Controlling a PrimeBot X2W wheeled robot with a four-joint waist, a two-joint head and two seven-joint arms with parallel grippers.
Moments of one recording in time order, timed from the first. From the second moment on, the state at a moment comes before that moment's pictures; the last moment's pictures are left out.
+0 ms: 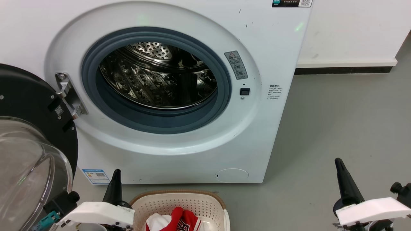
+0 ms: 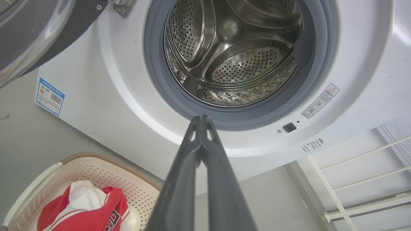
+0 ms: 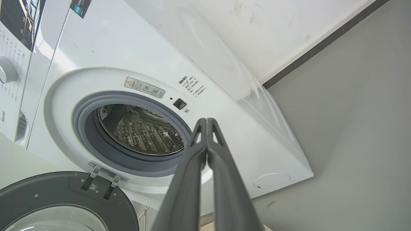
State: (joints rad) left arm -0.01 0.07 0.01 0.18 -0.83 -0.02 -0.06; right arm 0.03 -0.07 -0.02 0.10 0.84 0.13 -0.04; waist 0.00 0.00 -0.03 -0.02
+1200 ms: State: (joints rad) left arm -0.05 0.06 0.07 0.21 -1.23 -0.08 0.03; right arm -0.04 -0.08 -0.05 0.17 1.26 0.13 0.02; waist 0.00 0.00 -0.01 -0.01
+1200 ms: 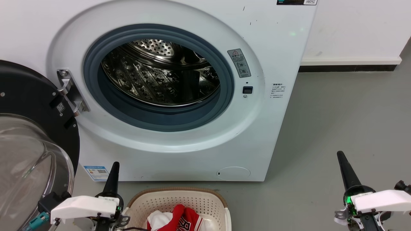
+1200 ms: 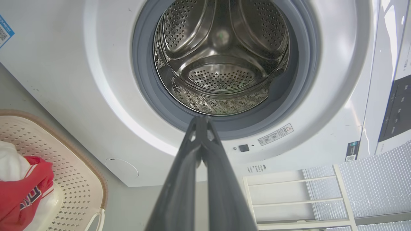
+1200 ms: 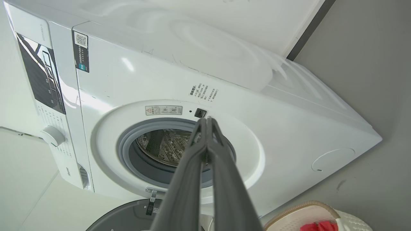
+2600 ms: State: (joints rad) left arm -0.10 0.05 0.11 0.24 -1.57 -0.12 0.10; right arm -0.09 -0.08 -0.08 0.24 1.60 0.13 0.08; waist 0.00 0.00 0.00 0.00
